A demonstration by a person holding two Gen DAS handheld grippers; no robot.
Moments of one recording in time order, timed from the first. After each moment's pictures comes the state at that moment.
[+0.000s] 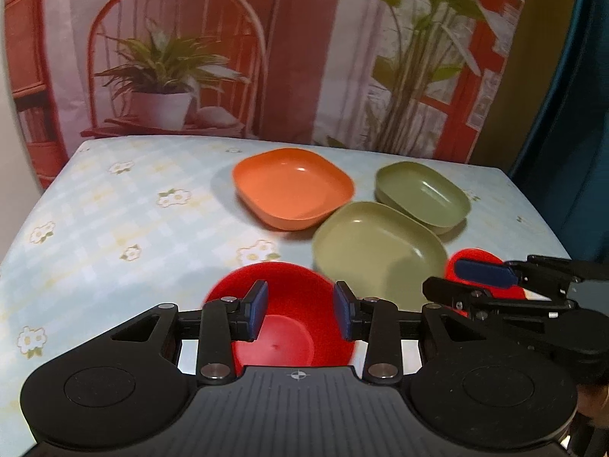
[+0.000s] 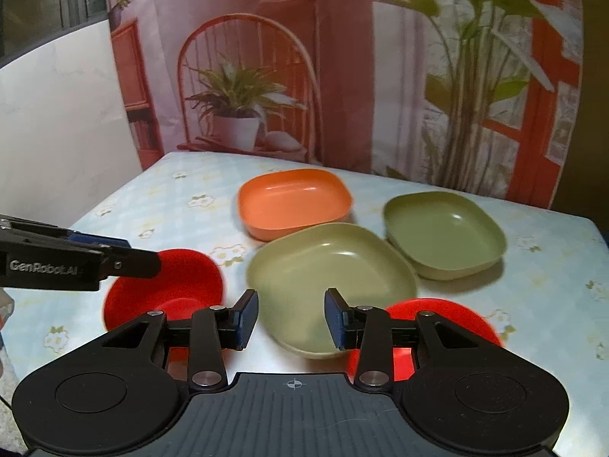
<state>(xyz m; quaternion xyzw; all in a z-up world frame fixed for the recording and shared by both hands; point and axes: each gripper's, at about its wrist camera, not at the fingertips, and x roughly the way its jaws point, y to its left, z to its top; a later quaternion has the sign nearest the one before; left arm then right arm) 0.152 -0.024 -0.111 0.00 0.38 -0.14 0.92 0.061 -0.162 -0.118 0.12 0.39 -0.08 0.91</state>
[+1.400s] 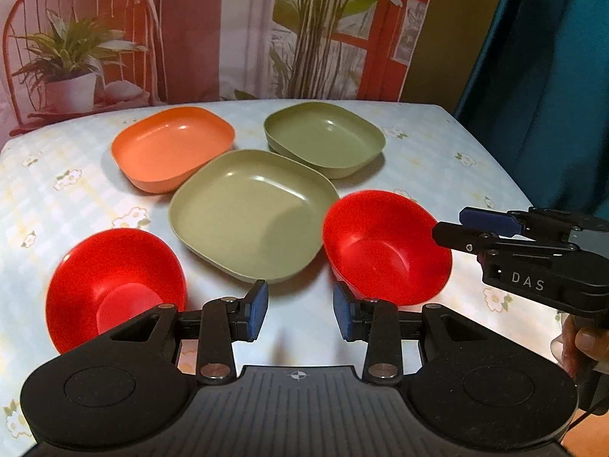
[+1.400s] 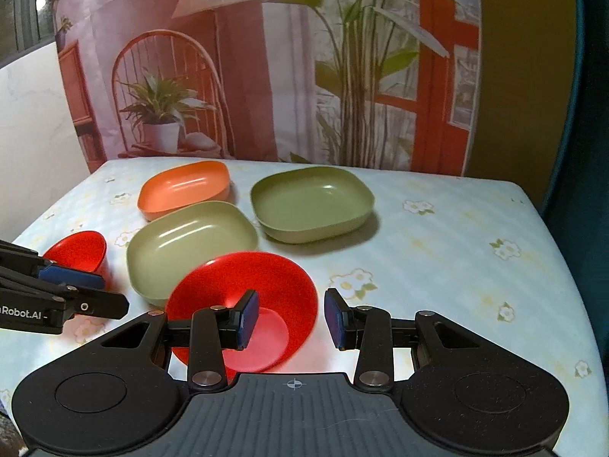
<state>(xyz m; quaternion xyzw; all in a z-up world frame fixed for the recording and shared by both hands) 0.144 -0.121 -0.138 0.04 0.43 -0.21 0.88 -0.028 -0.261 -0.127 0.14 0.39 -0.15 0.90</state>
